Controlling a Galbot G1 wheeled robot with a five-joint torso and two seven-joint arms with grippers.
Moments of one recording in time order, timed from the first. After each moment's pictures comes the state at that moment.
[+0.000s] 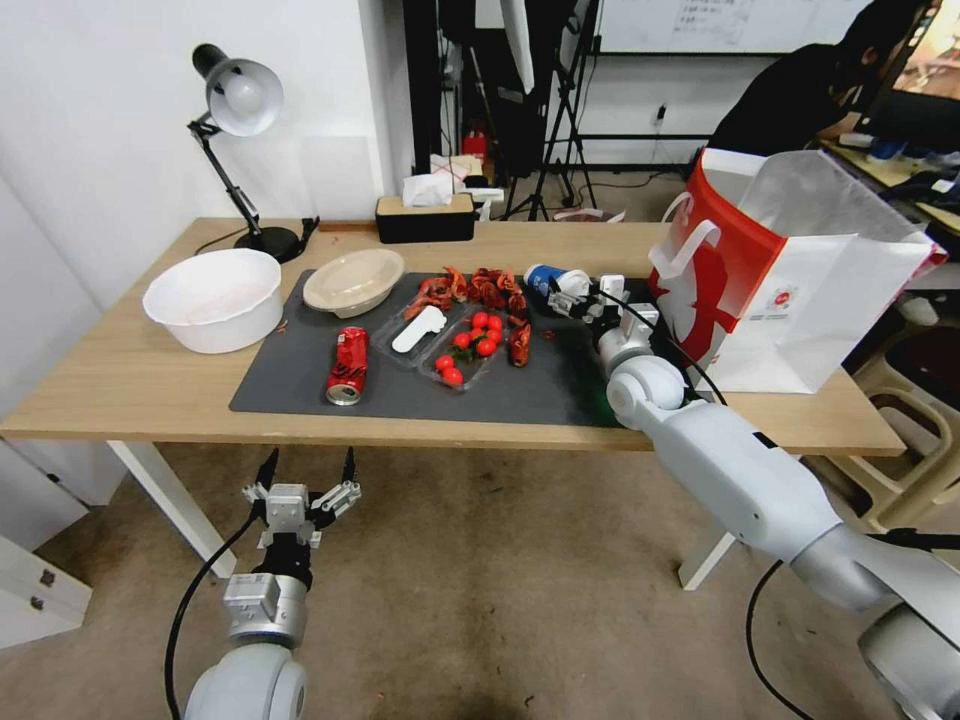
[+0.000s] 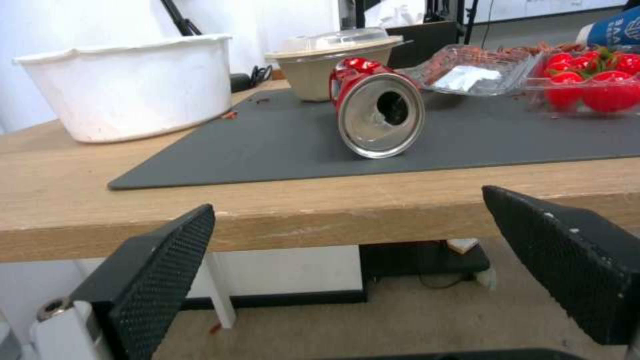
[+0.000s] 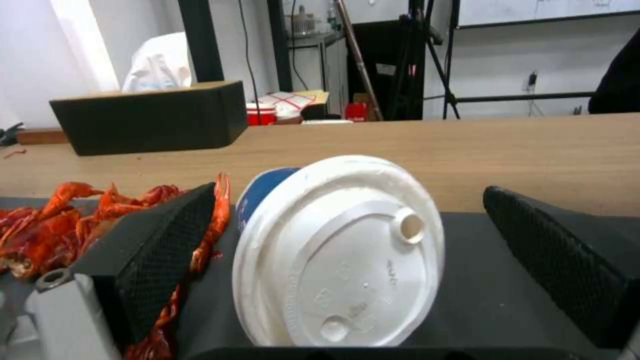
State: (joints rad) left arm 1.63 -1.51 -0.59 -2.01 -0.04 -0.10 -0.01; right arm -0.41 1.08 -0.27 1.22 0.86 0.08 0.27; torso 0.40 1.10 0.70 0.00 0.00
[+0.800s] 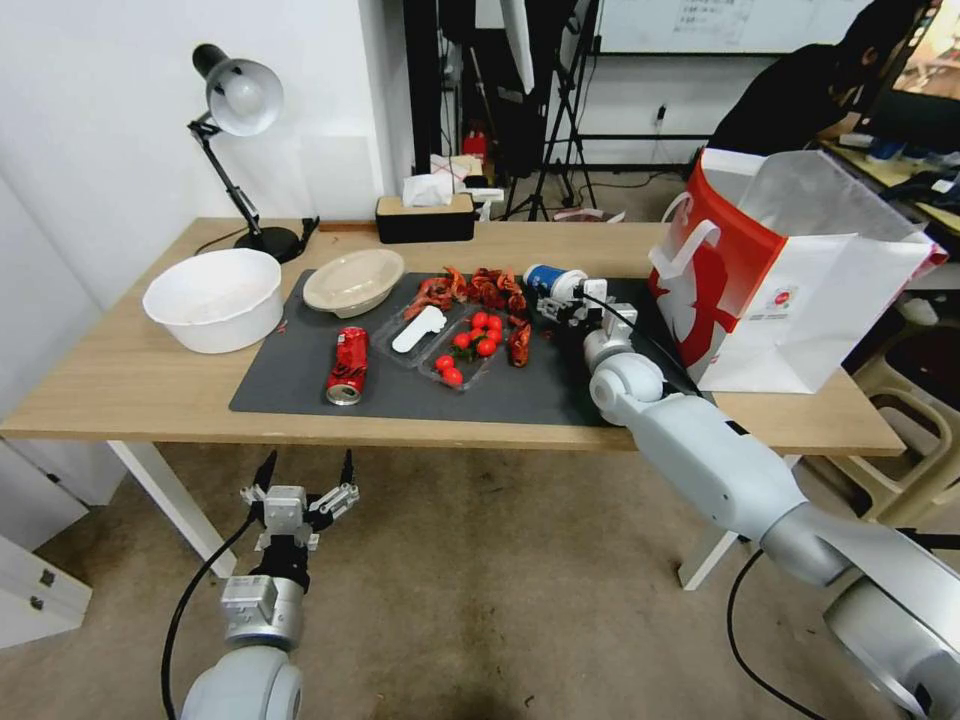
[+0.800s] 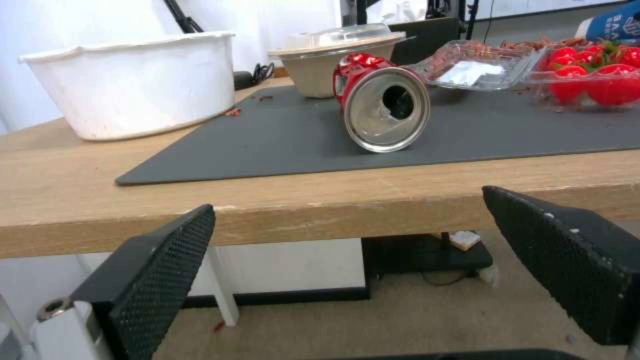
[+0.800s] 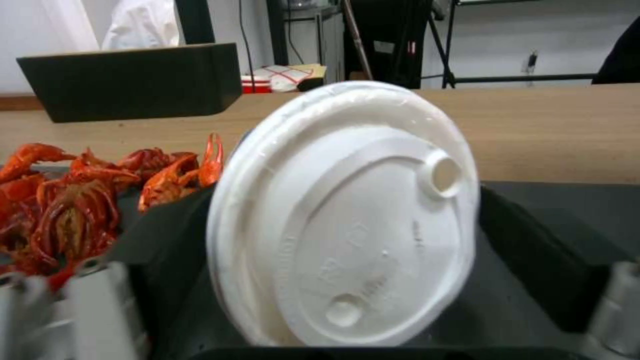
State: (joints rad) left arm 1.64 -1.51 -0.59 -2.01 -0.05 -0.10 -0.01; right arm -0.35 1.15 -0.32 1.10 0.86 0.07 0.28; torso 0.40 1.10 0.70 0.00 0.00
